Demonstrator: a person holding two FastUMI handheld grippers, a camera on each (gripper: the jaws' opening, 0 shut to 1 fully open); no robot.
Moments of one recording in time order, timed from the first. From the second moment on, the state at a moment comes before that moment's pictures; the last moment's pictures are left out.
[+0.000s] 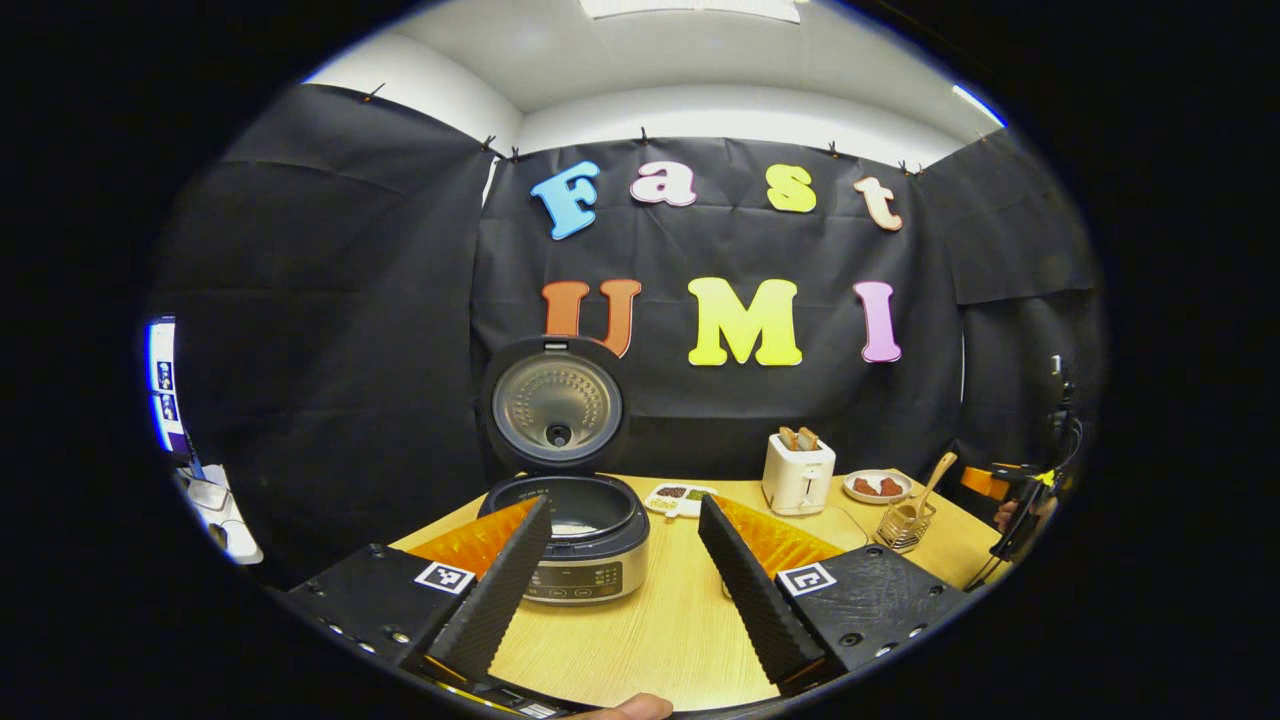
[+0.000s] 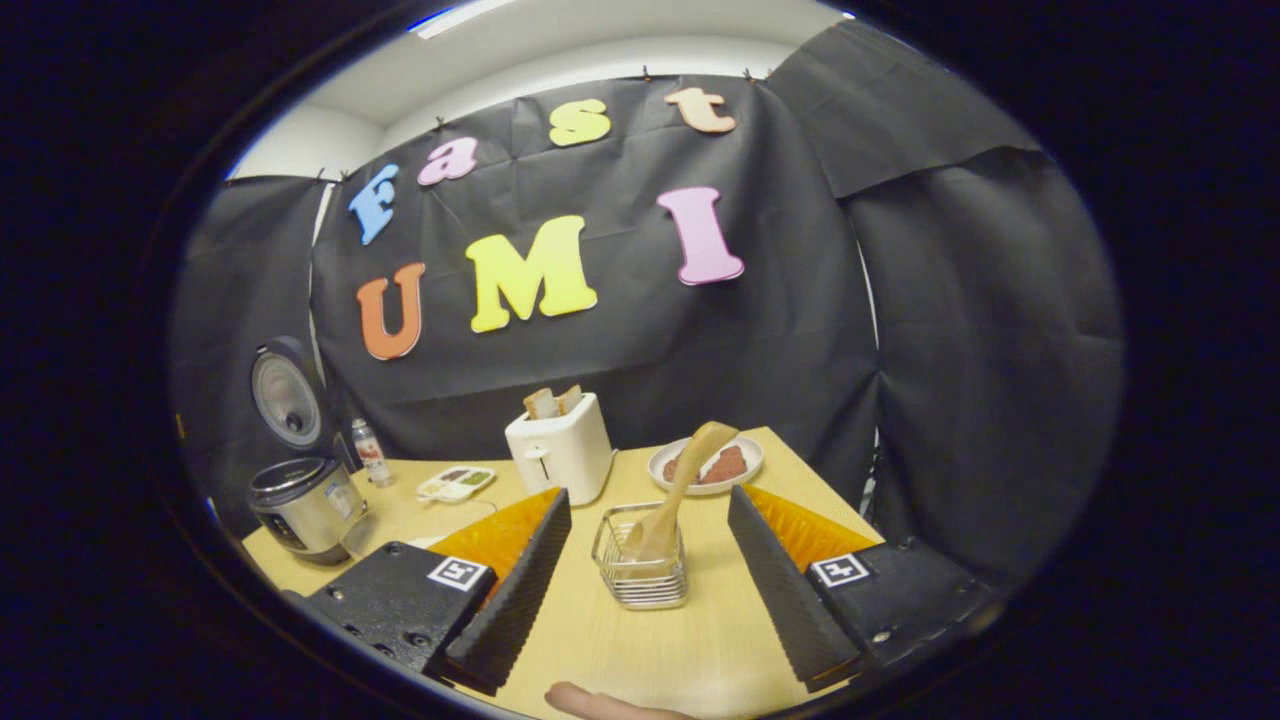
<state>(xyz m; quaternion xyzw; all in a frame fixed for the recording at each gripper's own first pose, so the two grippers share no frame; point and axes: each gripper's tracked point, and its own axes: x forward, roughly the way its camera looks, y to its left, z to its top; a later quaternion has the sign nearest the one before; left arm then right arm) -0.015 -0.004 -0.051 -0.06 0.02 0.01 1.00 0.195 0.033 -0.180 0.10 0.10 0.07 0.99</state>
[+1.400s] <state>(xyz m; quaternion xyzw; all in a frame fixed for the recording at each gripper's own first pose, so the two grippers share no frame) -0.058 0.008 -0.099 -0.05 0.01 0.00 1.00 0.321 0.055 -0.179 0.04 0.10 0.05 0.99</state>
